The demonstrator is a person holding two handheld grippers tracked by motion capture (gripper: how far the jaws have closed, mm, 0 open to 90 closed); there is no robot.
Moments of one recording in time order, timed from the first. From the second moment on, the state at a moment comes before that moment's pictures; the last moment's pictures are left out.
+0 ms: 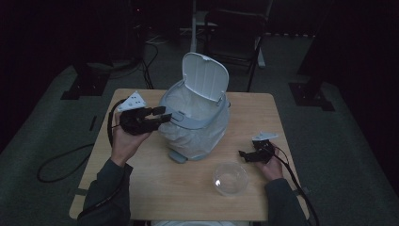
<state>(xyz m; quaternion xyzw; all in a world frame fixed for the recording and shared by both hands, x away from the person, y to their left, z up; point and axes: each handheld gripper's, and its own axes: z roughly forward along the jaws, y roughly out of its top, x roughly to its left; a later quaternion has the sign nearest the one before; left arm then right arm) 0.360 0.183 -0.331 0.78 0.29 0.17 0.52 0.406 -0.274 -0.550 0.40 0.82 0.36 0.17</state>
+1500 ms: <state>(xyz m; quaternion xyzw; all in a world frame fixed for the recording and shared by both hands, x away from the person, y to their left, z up) 0.364 0.236 -0.500 0.77 0.43 0.18 0.44 0.401 -0.272 -0.549 0.40 0.83 0.36 0.17</state>
